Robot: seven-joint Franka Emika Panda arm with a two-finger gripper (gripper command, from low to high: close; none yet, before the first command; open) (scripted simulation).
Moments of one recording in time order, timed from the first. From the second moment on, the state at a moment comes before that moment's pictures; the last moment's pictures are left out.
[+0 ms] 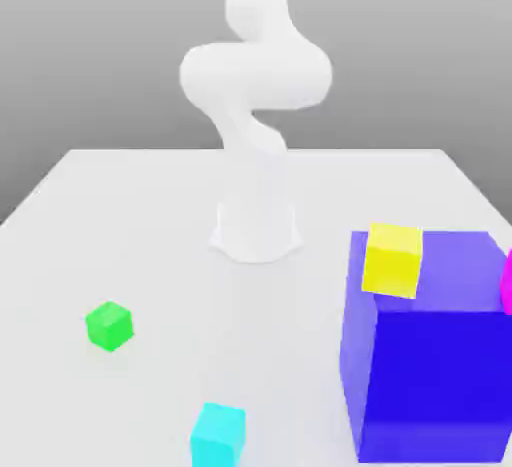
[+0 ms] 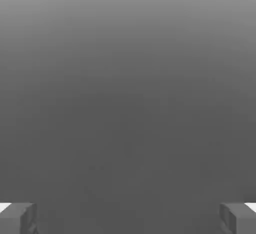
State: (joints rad) arm -0.01 -0.71 0.00 -2.32 0.00 2.34 0.82
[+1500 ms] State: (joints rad) arm -0.12 0.19 -0.05 -2.53 -0.01 2.72 1.00
